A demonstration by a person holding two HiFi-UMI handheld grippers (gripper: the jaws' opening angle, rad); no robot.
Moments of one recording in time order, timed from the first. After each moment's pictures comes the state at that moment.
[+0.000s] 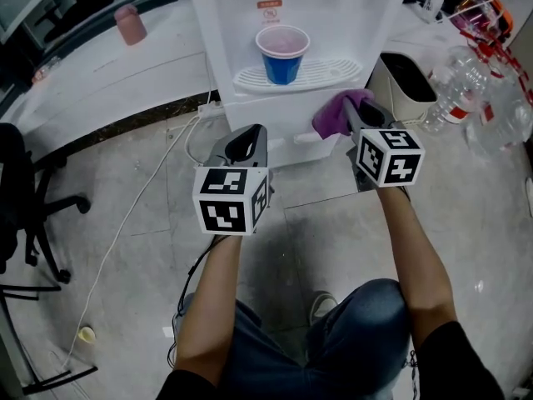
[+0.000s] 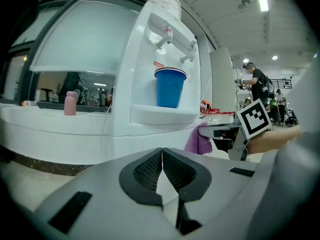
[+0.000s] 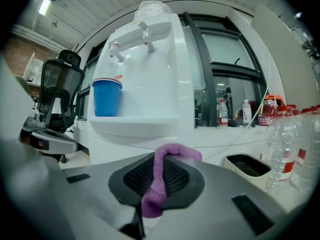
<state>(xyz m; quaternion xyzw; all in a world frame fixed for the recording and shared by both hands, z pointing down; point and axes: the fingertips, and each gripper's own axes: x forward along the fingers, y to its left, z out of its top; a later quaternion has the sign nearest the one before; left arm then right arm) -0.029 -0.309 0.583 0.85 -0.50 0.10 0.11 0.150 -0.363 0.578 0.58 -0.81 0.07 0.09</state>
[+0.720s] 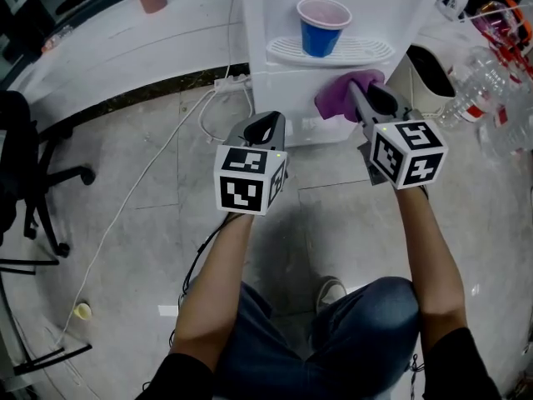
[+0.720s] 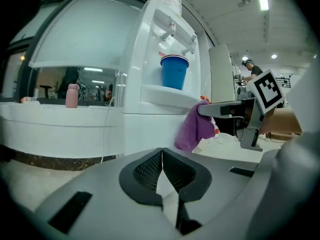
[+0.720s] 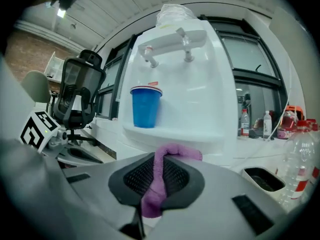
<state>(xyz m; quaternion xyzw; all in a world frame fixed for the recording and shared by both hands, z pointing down) -0.047 -0.301 0.622 0.86 -0.49 0.12 0.12 0.082 -0.333 0.554 0.51 -0.85 0.02 0.11</state>
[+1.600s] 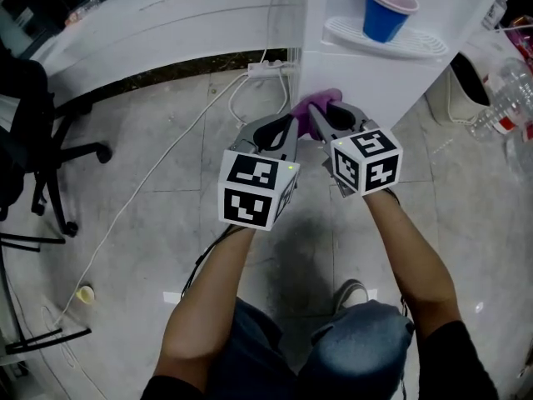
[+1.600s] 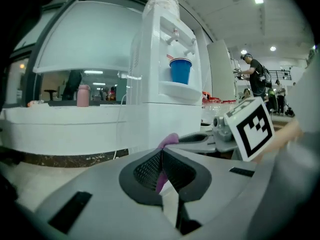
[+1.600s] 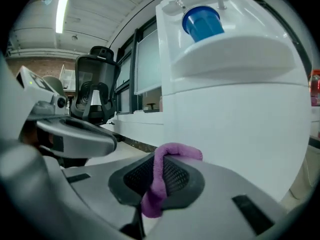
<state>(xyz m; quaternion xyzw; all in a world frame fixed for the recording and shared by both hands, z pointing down) -0.105 -0.273 0.647 0.85 -0.50 0.14 0.10 -0.070 -0.322 0.671 0.40 -0.91 0.08 0.12</state>
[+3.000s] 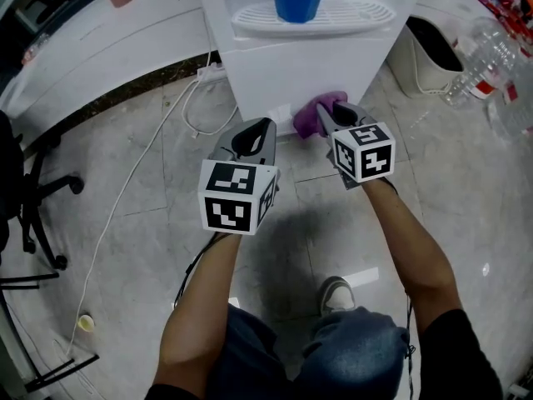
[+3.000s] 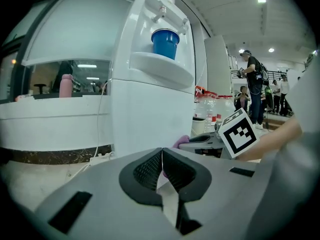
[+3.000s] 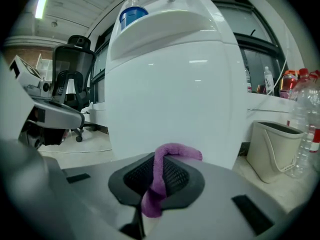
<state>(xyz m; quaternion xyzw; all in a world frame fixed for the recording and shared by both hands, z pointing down) -0.034 -0.293 0.682 0.86 -0.47 0.17 0.12 0.076 -0.356 0.743 0.49 -0.84 0.12 0.17</state>
